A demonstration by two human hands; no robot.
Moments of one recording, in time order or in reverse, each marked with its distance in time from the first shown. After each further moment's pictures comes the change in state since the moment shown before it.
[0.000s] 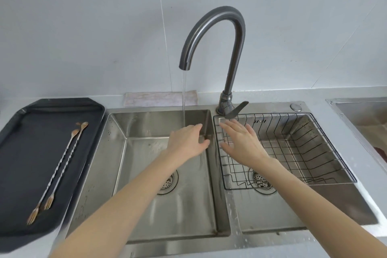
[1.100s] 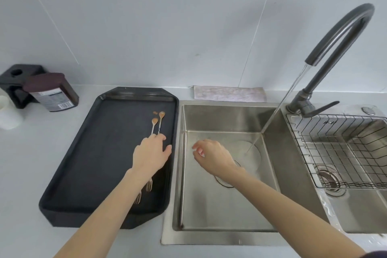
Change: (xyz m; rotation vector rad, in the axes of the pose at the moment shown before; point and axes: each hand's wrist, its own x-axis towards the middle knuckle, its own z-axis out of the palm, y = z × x) left_hand -0.105 -0.301 -0.013 -0.130 0.177 -0.325; right_hand 0.040 -0.283 0.119 0.189 -0.160 -0.037
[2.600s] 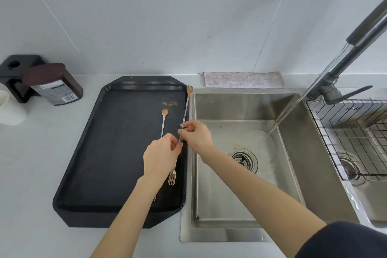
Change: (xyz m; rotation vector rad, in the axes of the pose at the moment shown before) left_hand 0.001 -0.017 0.016 -0.197 0.068 -0.062; right_hand 0.063 -0.050 0.044 0.801 0.085 0.301
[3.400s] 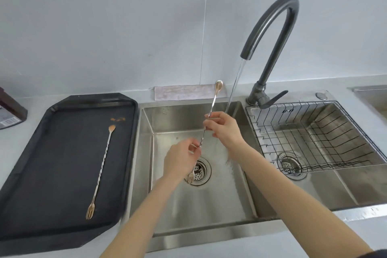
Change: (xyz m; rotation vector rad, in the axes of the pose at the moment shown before) left_hand -0.030 0.161 0.080 -0.245 -0.210 0.106; right_hand -0.031 0.029 -0.212 0.176 0.192 -0.144
